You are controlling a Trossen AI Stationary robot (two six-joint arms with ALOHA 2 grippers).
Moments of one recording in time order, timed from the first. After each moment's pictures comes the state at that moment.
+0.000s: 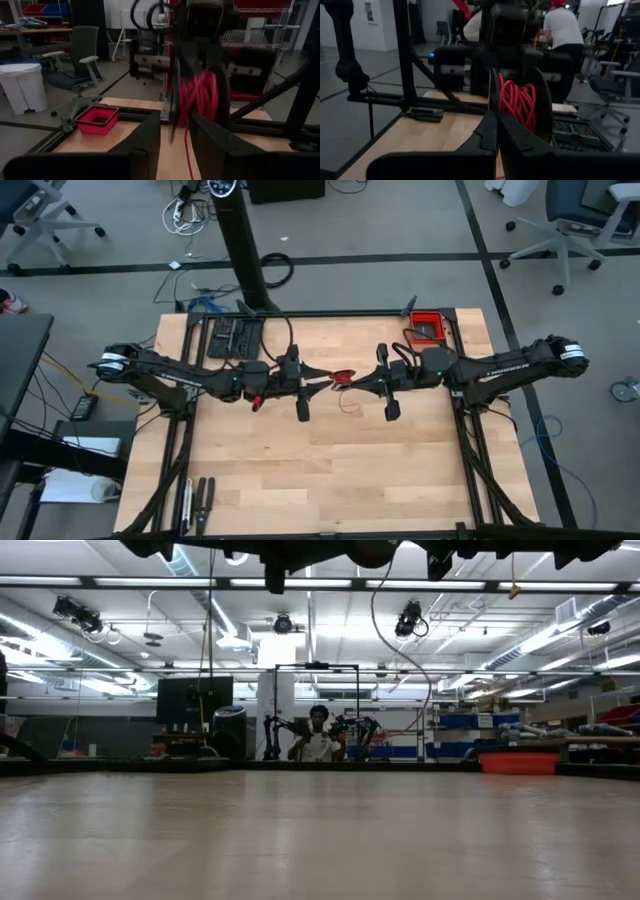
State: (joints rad) left arm -0.09 1.42 0.87 0.58 -0.27 -0.03; right arm 0.06 1.06 0.64 0.43 -0.02 -0.08
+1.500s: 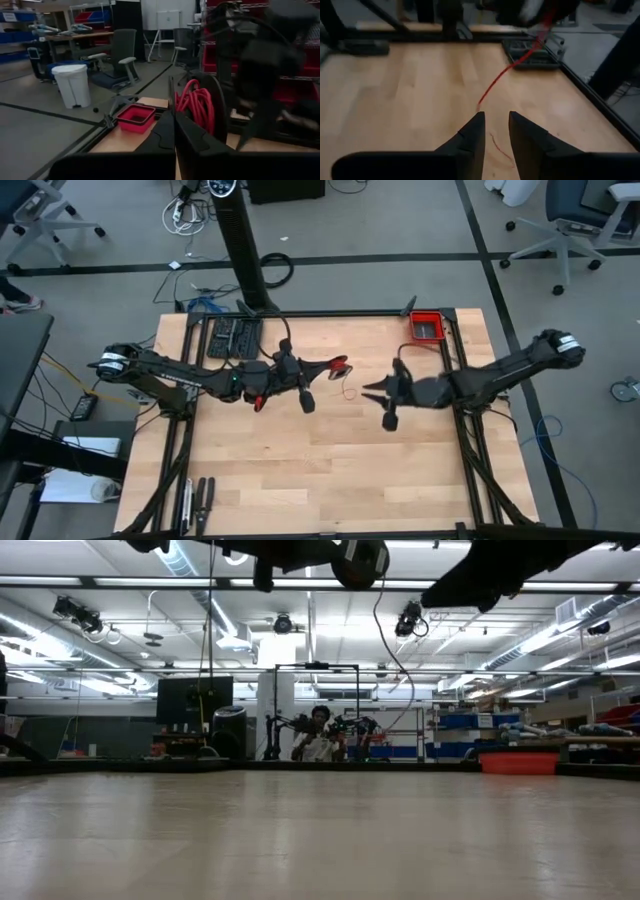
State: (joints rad) left arm -0.10 1.43 0.89 0.56 -0.48 0.02; right arm 0.29 1.05 0.64 0.01 0.53 0.10
